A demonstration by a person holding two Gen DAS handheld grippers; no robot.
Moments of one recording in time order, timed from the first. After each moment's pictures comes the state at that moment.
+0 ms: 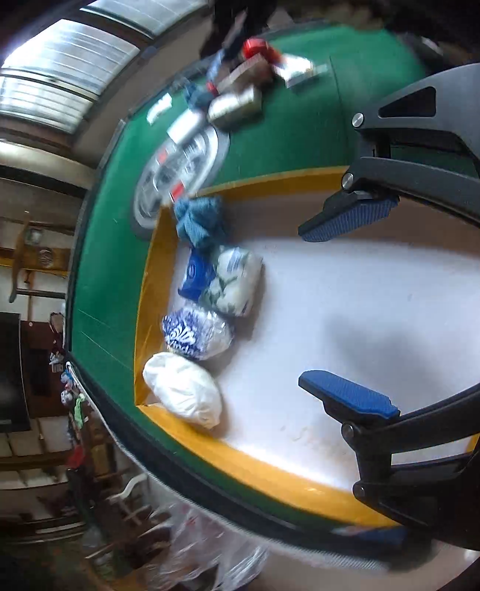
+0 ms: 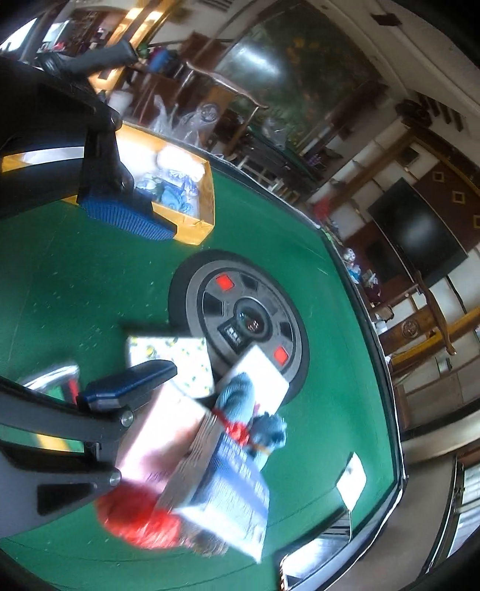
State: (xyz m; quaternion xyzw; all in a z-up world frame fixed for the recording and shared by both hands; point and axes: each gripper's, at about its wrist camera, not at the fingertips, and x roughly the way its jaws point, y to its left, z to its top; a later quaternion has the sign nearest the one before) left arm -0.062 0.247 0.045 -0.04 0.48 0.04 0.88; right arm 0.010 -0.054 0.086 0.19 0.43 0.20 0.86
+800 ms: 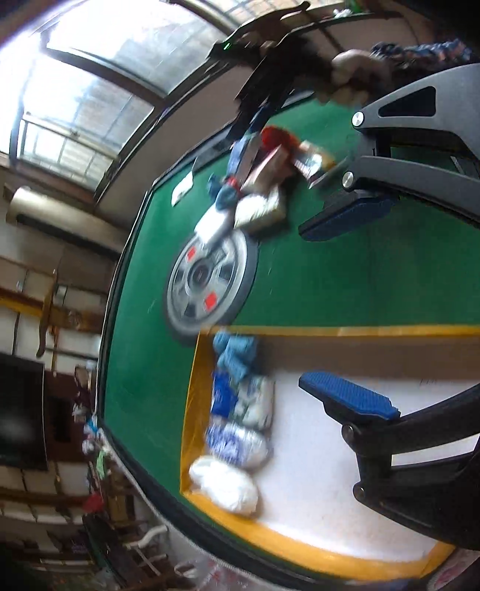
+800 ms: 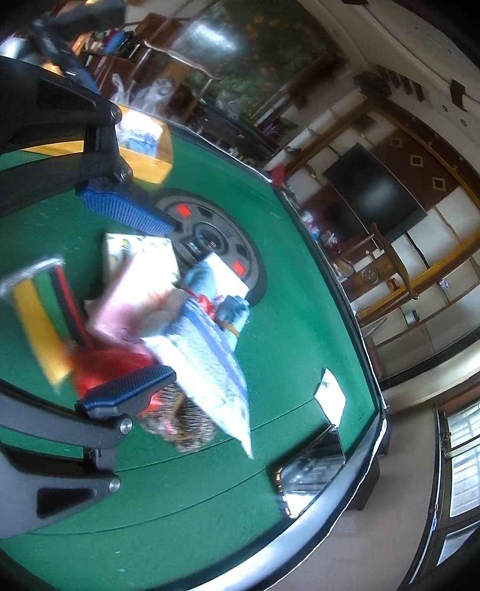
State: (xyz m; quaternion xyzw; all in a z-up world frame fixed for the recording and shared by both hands) left arm -0.092 0.185 0.095 -0.11 0.41 -0.10 0.90; right arm 0.005 -0.150 0.071 0.22 0.38 0.11 0.89
